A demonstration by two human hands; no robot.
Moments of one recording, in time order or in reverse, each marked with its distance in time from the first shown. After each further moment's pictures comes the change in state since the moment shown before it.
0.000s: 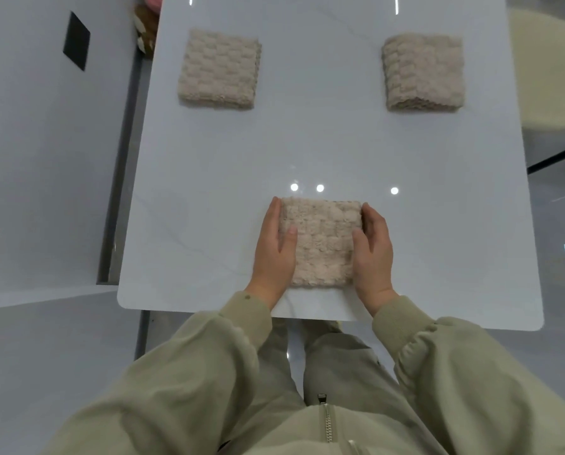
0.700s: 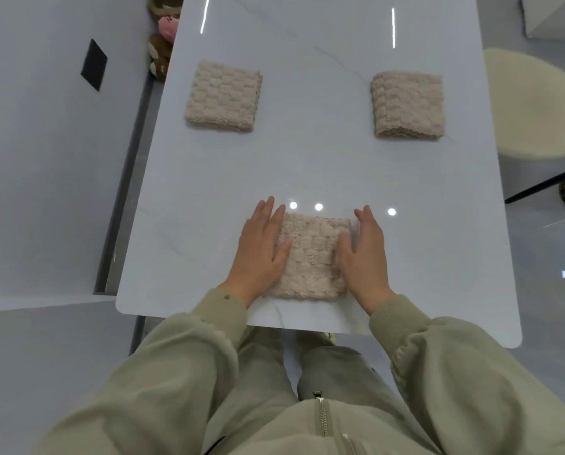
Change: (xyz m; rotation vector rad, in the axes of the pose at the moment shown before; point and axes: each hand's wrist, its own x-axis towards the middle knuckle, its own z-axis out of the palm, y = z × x) left_hand 0.011 0.016 -0.026 0.650 -0.129 0.262; right_hand 0.014 -0.029 -0.015 -0.475 -0.076 -0.095
